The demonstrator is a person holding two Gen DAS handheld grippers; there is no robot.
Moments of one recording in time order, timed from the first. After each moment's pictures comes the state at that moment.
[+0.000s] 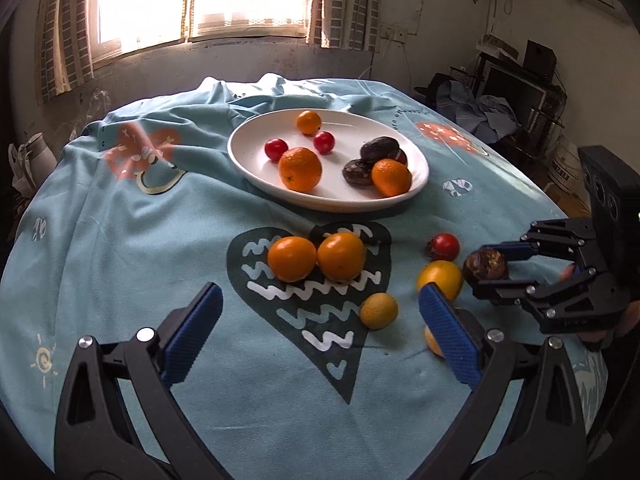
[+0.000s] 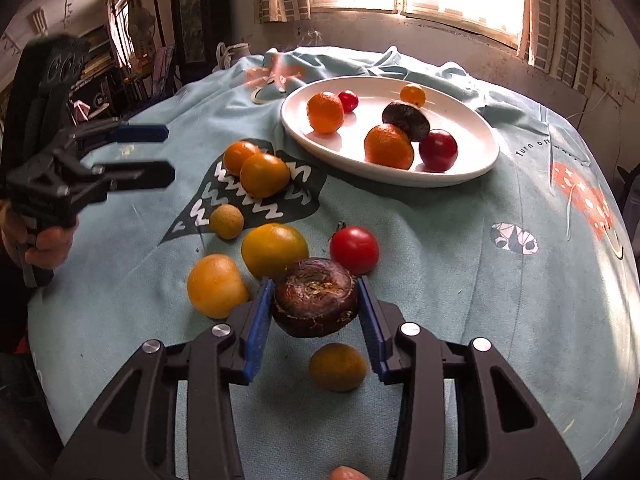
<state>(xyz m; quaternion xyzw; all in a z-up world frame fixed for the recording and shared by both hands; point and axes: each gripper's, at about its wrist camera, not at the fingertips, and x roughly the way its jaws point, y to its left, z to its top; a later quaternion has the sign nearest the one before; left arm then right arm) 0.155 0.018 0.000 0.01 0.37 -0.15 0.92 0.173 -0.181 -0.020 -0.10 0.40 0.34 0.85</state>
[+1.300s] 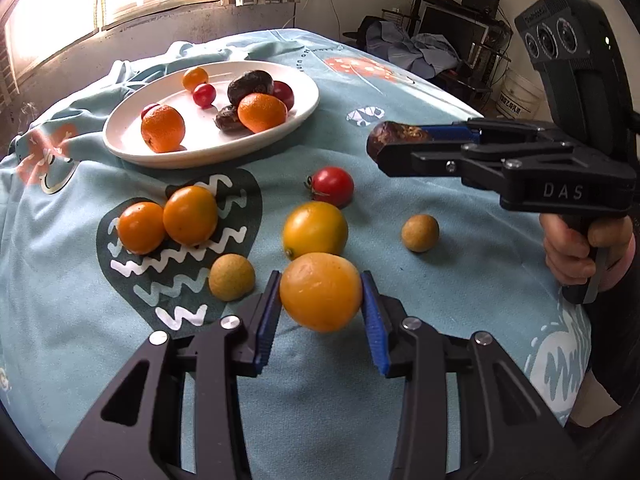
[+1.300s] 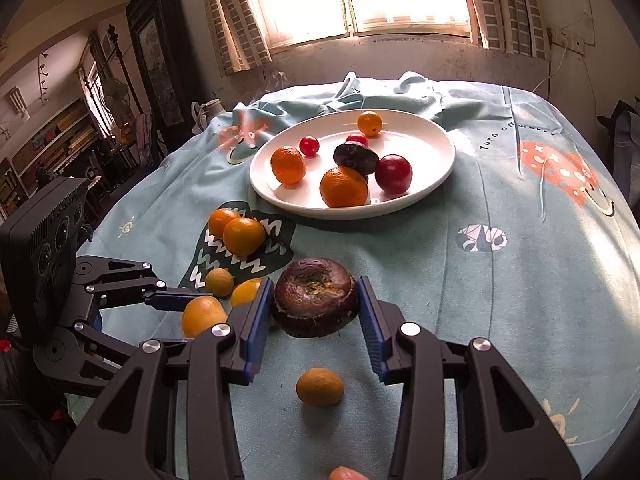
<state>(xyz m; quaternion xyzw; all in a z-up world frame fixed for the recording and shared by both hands) 0.152 -0.057 -0.027 0.04 0.42 -0.24 0.87 0.182 -0.209 0.000 0.00 0.38 0.32 0.87</state>
